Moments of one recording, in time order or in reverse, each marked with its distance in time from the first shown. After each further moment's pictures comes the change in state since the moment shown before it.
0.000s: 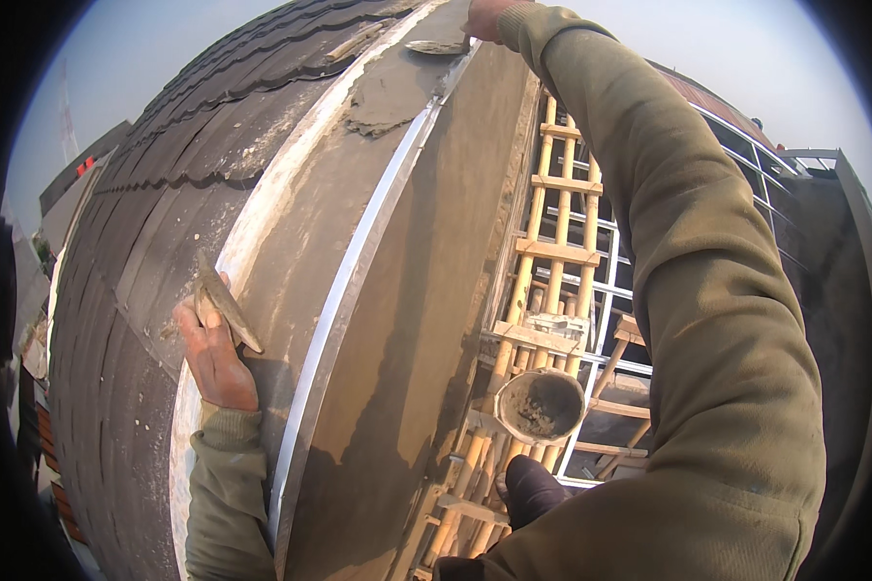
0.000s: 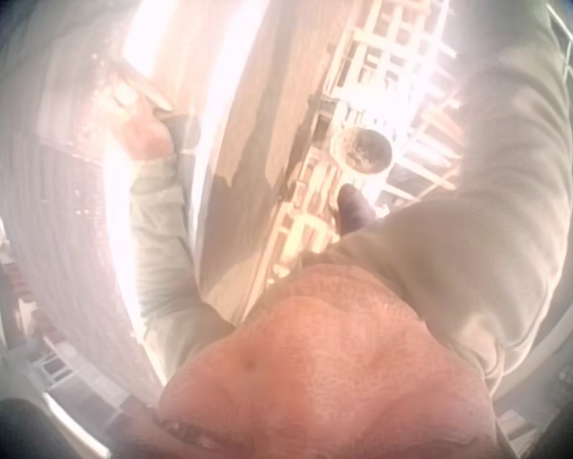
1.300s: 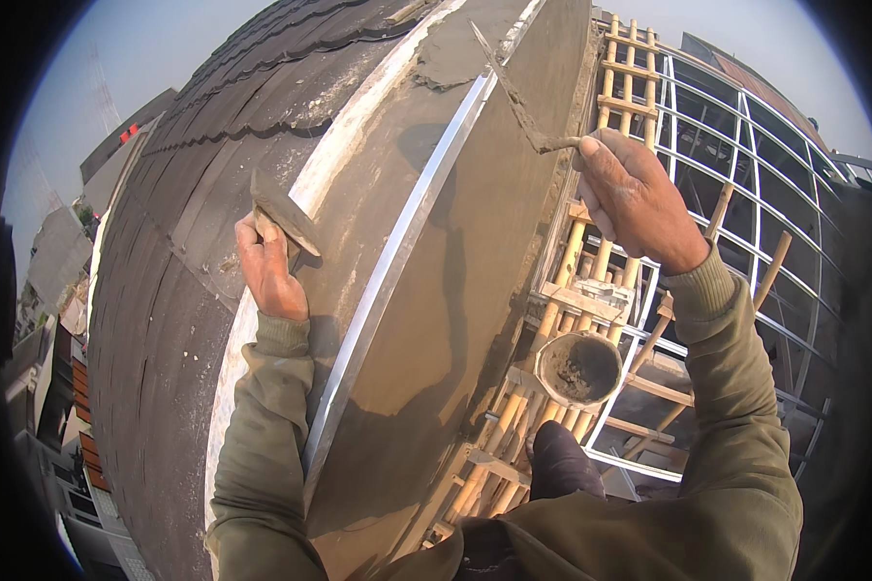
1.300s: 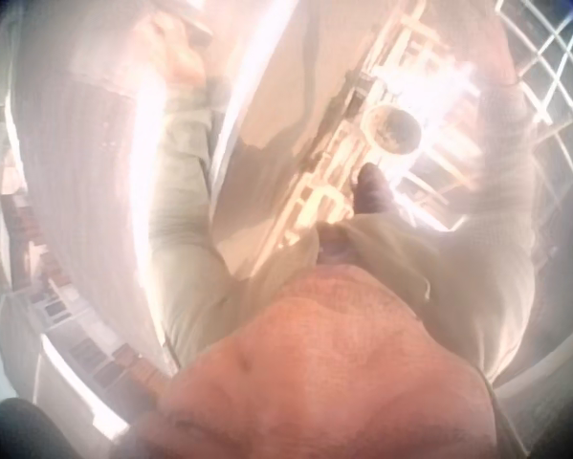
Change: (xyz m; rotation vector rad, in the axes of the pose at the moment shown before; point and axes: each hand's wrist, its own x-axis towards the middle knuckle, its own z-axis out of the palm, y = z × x) left_hand 0.012 -0.014 -0.004 -0.356 0.049 0.111; right_hand -0.331 -0.063 -0.015 1.258 -0.057 0.144
